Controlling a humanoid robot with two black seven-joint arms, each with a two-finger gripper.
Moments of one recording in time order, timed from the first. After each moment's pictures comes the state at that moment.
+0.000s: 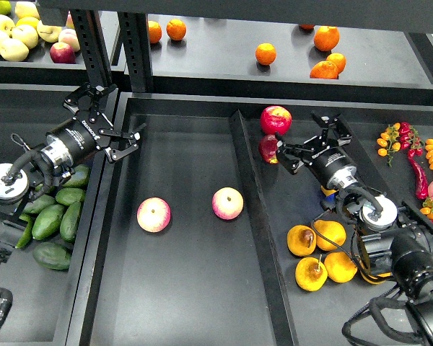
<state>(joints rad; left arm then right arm) -0.51 0.01 -1.49 -0.72 0.20 -0.49 0.34 0.72 0.01 1.23 0.28 0.21 0.58 -0.10</state>
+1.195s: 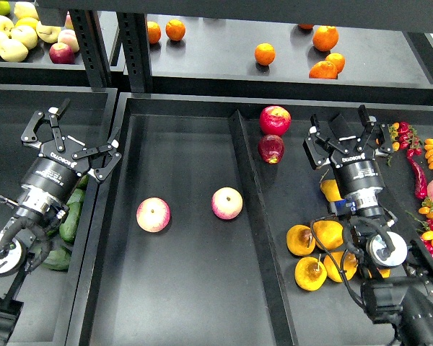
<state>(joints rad) -0.06 0.00 -1.50 -1.32 0.15 -0.36 0.17 0.30 0.02 1.43 0.90 0.14 0.58 -0.08</state>
